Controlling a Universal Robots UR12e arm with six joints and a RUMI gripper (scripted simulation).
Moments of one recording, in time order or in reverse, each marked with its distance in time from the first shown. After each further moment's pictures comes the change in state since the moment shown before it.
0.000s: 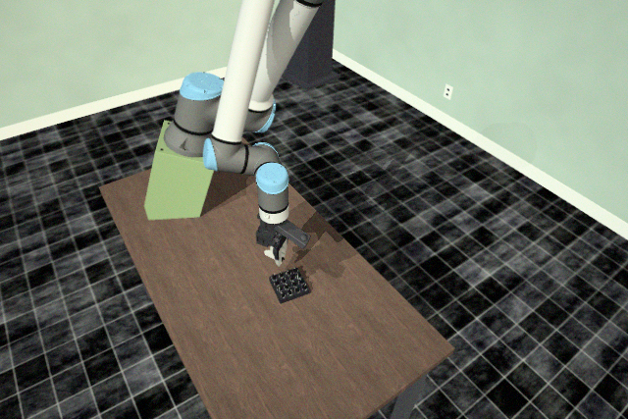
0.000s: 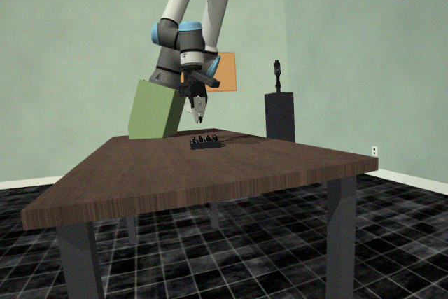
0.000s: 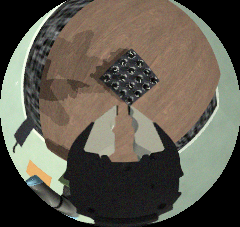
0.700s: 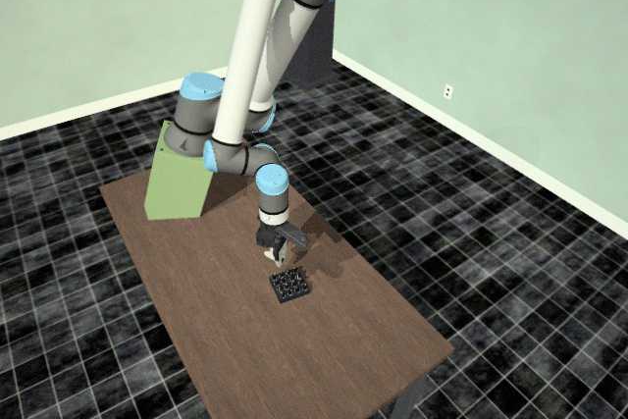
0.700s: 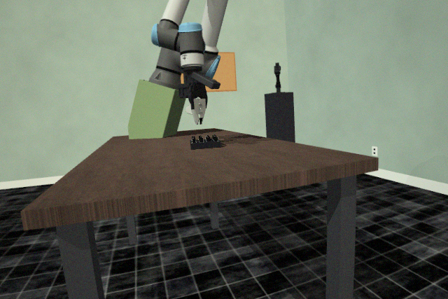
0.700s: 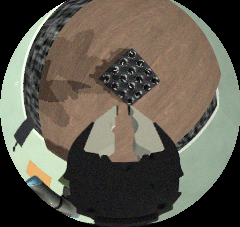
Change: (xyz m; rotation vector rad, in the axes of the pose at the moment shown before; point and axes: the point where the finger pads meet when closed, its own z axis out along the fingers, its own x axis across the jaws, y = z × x) arm 0.000 0.000 0.005 0.000 0.000 0.000
